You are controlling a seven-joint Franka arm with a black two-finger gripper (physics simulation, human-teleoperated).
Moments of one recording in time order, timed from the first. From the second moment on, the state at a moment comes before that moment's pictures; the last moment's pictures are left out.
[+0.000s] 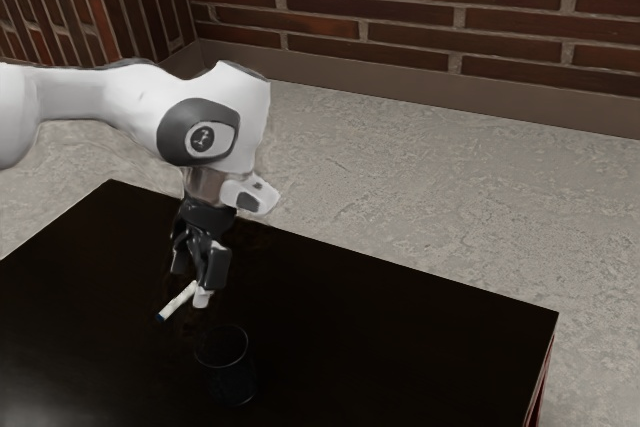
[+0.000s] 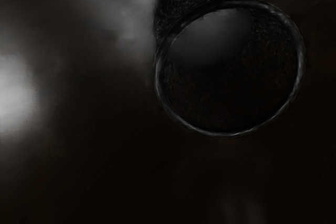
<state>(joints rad) -0.06 0.00 -0.17 -2.11 0.09 1.57 0.27</state>
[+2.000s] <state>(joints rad) 0.00 0.38 0.12 -2.08 -0.07 2.48 0.19</state>
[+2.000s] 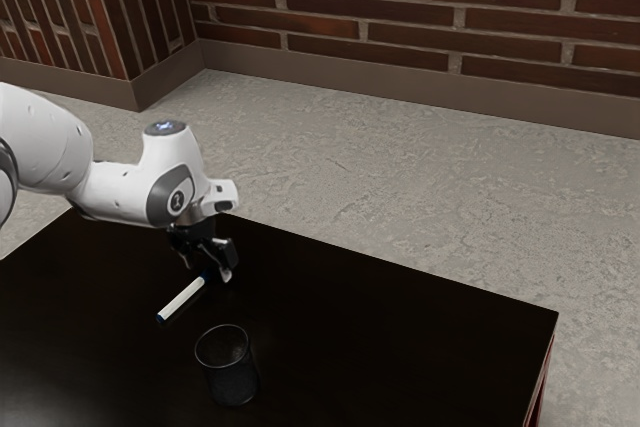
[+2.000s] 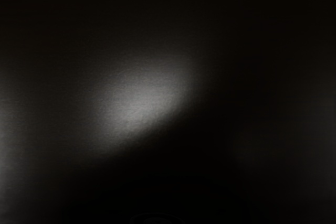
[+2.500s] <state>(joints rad) 0.00 0.36 0.13 -2.12 -0.20 2.47 0.28</state>
